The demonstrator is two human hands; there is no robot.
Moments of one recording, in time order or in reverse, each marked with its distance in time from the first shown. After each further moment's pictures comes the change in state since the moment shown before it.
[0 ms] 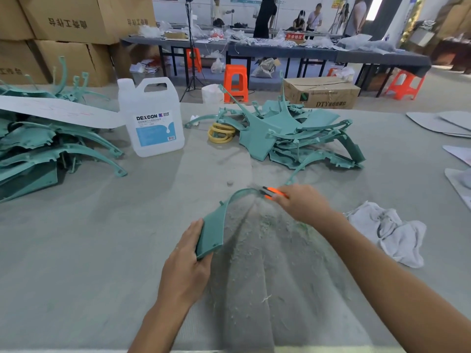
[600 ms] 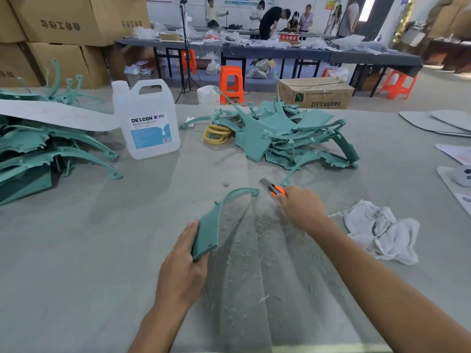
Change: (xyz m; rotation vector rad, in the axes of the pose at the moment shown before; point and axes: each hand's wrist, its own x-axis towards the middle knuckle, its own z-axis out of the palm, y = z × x) left_hand 0.001 -0.001 0.001 -0.034 0.029 -0.015; right_hand 0.004 0.005 0.022 0.028 0.140 0.190
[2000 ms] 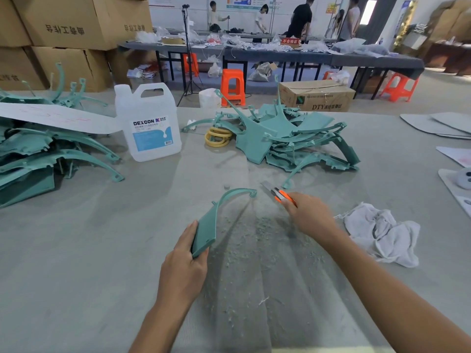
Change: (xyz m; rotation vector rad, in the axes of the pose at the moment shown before) left_hand 0.004 0.009 0.000 0.000 0.009 -0.068; right_hand -0.015 0.018 0.000 0.086 0.030 -0.058
